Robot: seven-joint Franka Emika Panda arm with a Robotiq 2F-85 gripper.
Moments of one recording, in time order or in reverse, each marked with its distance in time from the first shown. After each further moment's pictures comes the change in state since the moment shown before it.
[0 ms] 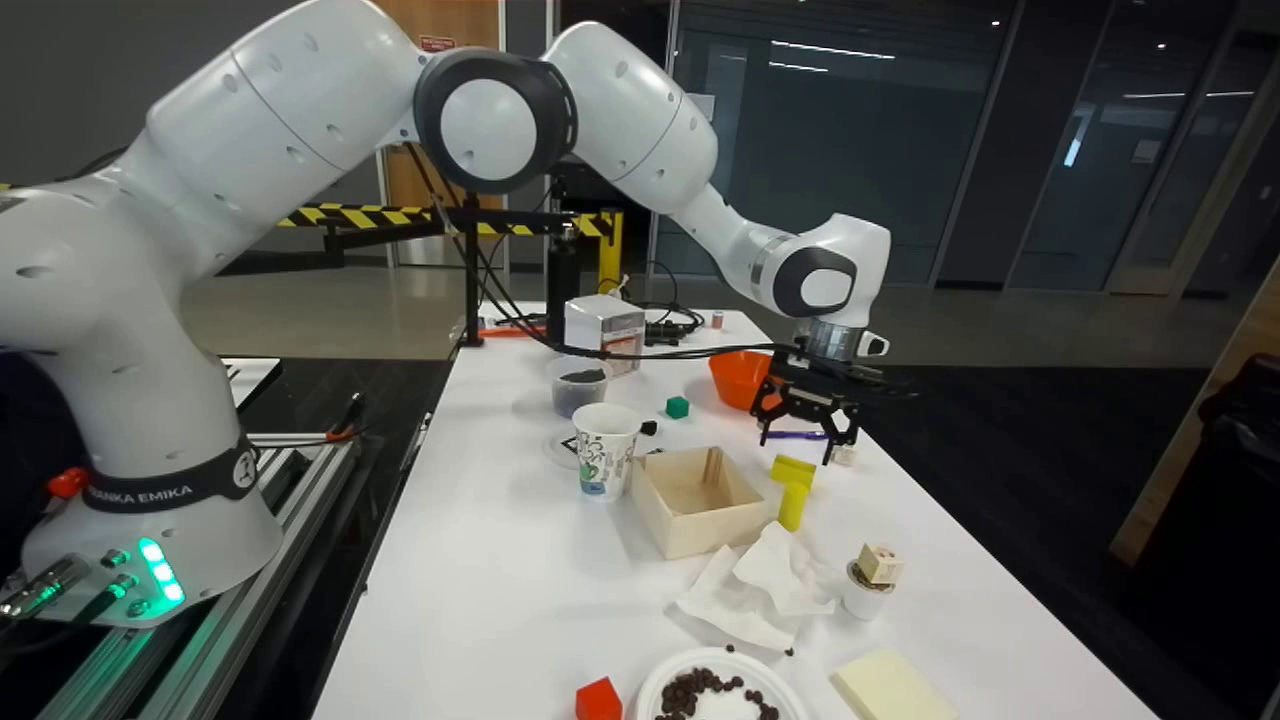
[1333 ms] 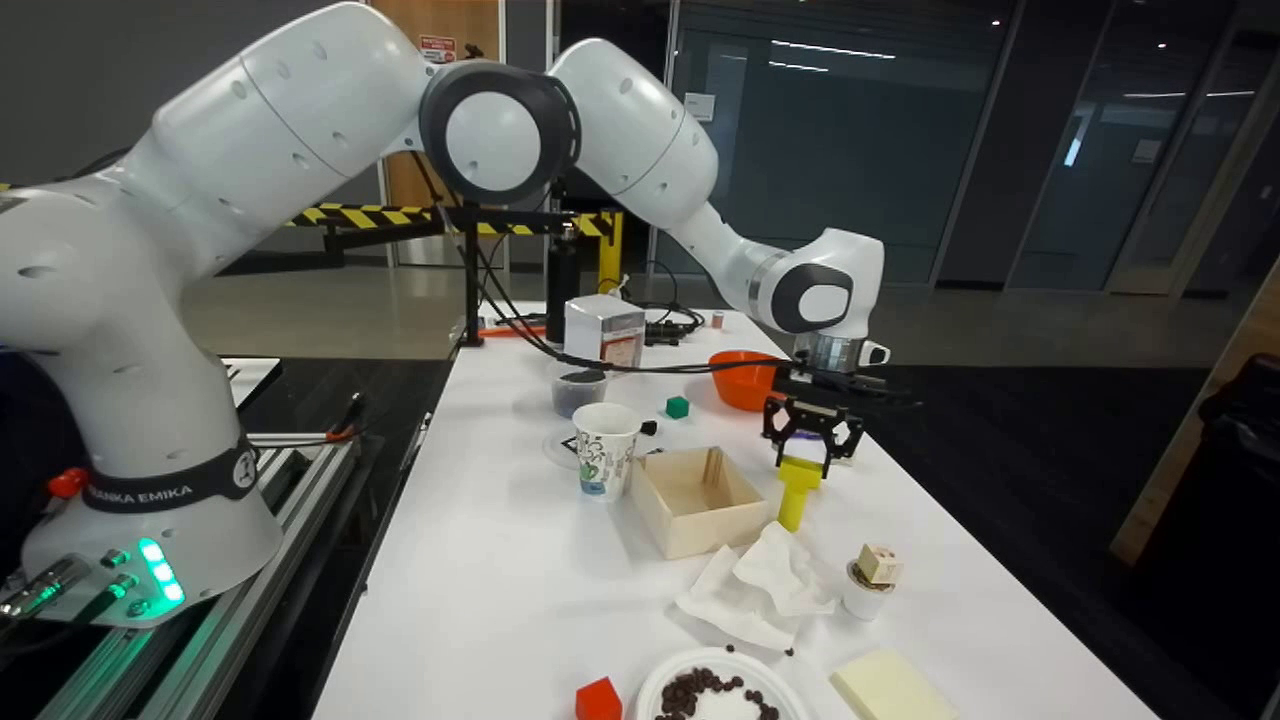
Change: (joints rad) arm 0.007 0.028 -0.017 -0.001 -0.039 0.077 0.003
